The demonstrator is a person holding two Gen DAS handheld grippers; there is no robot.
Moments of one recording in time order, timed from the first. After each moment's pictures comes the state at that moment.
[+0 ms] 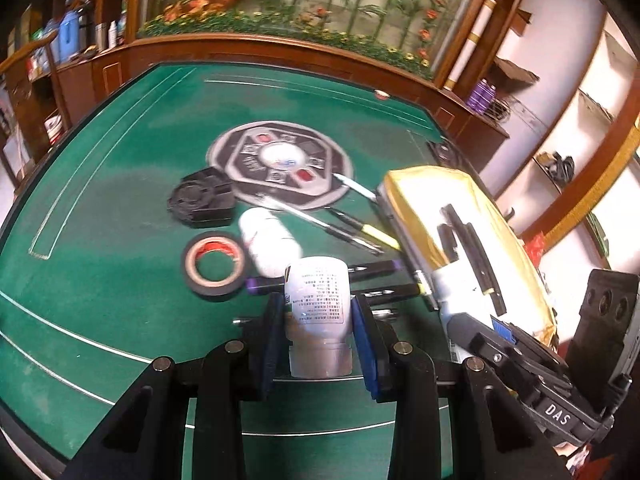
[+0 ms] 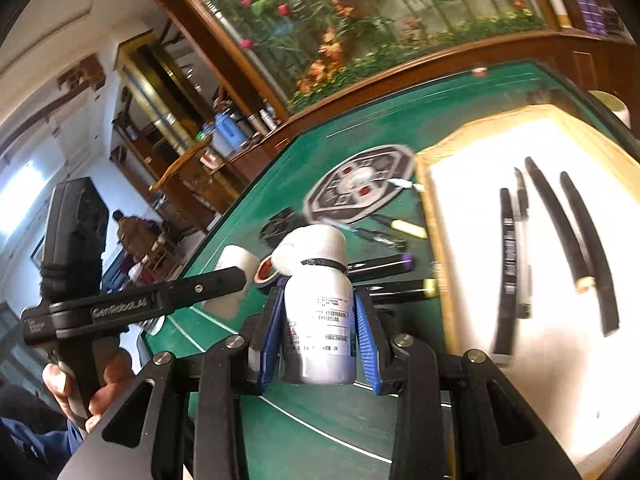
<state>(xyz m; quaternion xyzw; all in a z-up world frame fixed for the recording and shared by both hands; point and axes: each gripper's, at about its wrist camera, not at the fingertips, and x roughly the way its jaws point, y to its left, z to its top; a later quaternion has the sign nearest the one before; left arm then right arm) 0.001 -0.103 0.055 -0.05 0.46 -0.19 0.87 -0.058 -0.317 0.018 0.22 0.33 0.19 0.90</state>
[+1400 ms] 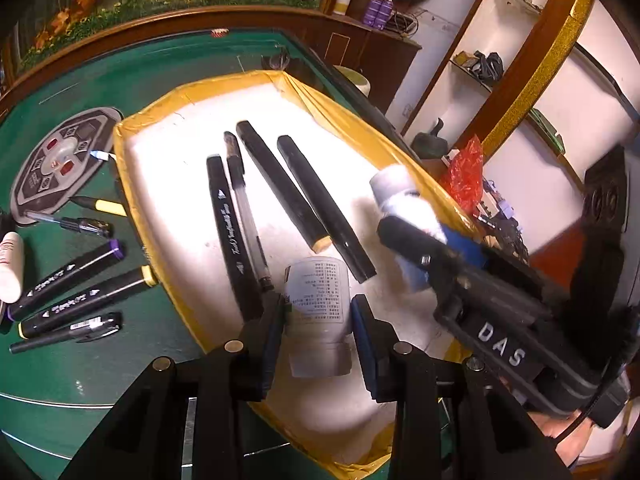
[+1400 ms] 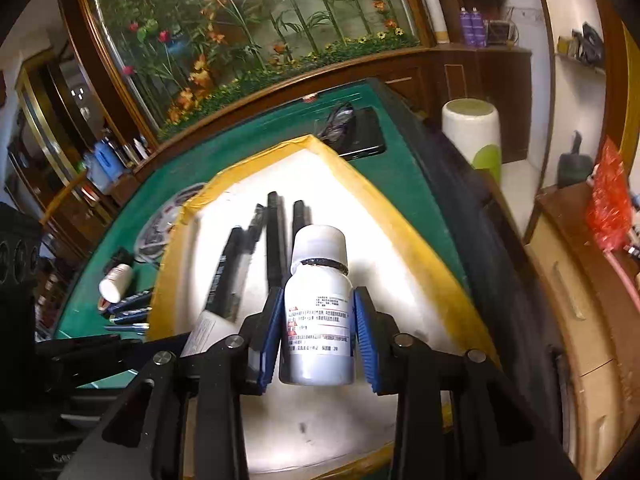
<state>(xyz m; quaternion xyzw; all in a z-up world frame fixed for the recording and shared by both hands) -0.034 -0.309 0.023 0.05 0.50 -0.33 0.80 -0.085 -0.458 0.006 0.17 0.35 -0.04 0.92</state>
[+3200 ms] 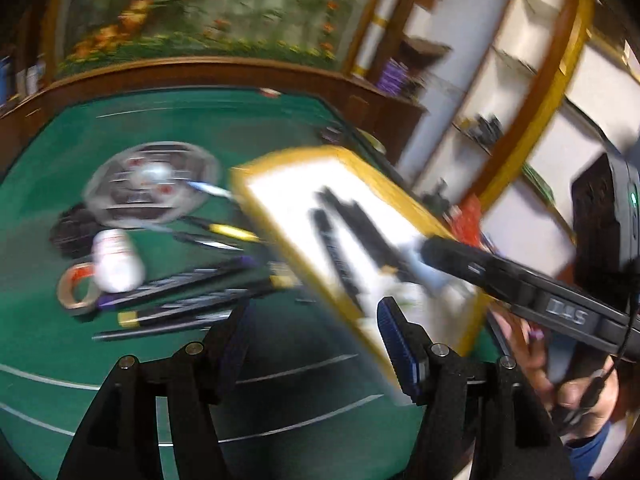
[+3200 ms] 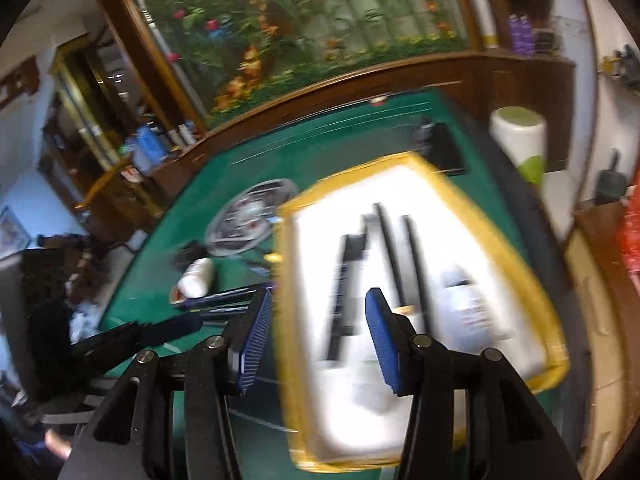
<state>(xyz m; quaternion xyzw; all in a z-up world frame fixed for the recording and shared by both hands) -0.033 -0.176 0.064 -0.02 0.41 -0.31 0.86 -0.082 -0.387 0.064 0.18 0.36 0.06 0.91</state>
